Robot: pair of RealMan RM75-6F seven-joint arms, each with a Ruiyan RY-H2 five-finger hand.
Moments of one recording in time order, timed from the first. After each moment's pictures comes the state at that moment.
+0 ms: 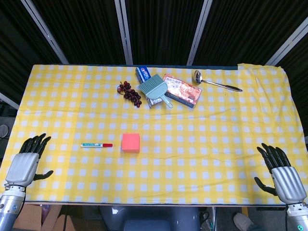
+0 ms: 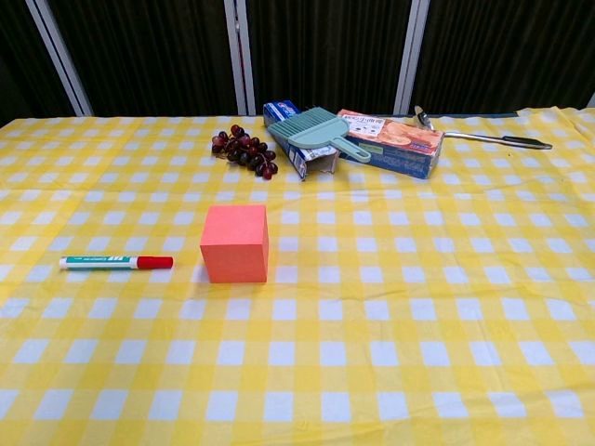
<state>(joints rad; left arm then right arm) -0.17 -1.14 -0.01 -1.81 1.38 1.35 0.28 0.07 -1.08 -0.03 -1.55 -1.65 1.51 0.14</state>
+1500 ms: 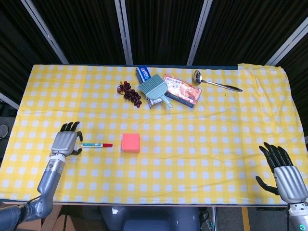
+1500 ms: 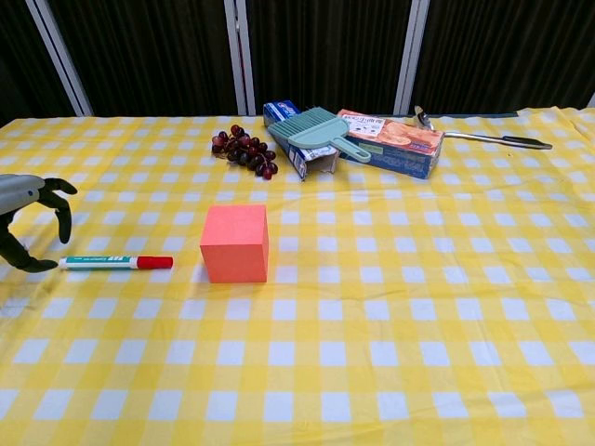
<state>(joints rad) -0.53 -1.48 -0.17 -1.51 0.86 1.03 0.58 0.07 -1.08 -0.02 -1.54 -1.65 1.51 0.17</state>
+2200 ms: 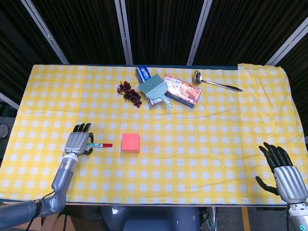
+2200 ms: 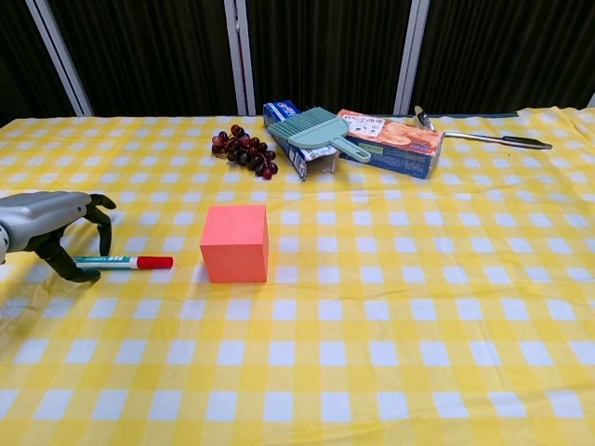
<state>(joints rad) -0.60 -1.60 -0.16 -1.43 0.81 1.02 0.60 0.07 -1.08 -0.02 -1.54 -1.65 1.51 0.18</state>
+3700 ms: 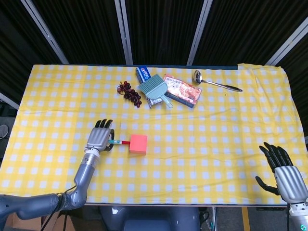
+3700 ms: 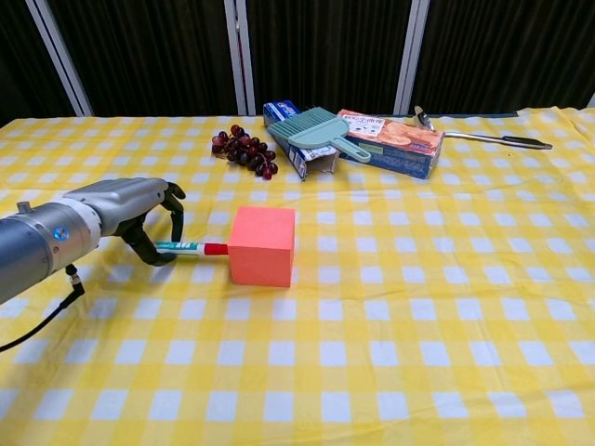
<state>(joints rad) -0.74 -1.75 -0.22 -1.41 0.73 1.05 0.69 0.07 -1.07 -0.02 -1.55 -1.65 1.51 0.21</state>
